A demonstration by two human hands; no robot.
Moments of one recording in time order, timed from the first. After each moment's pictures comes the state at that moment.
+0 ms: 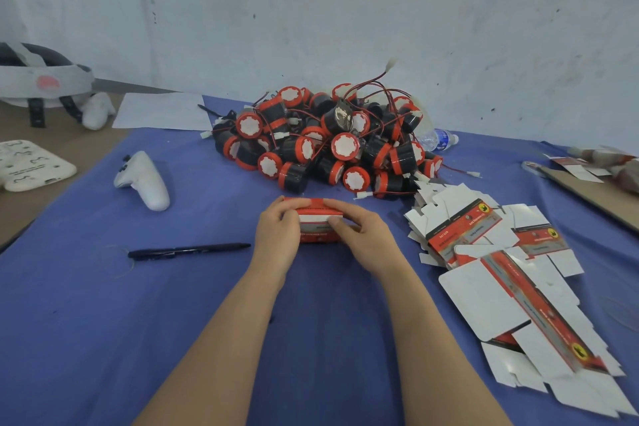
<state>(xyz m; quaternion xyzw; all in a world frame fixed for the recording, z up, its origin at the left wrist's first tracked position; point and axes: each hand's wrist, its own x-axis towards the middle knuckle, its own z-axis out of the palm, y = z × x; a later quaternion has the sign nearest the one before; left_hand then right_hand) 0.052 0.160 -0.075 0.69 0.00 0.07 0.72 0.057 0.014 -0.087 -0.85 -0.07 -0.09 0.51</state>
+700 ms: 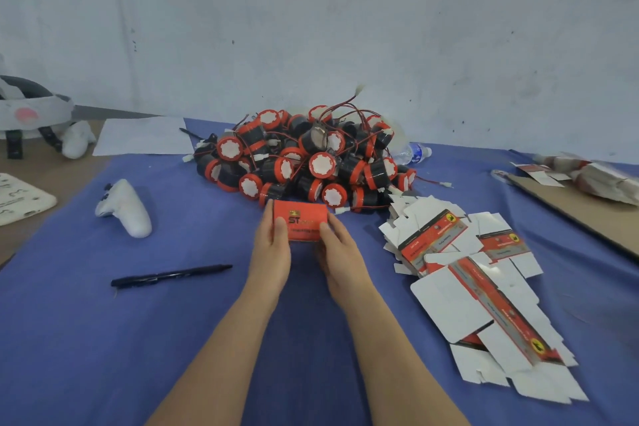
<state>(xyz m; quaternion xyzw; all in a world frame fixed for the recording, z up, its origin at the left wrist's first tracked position) 0.047 0.144 -0.075 0.71 -0.02 0.06 0.70 0.047 0.043 -0.082 -0.67 0.08 -0.07 0.73</state>
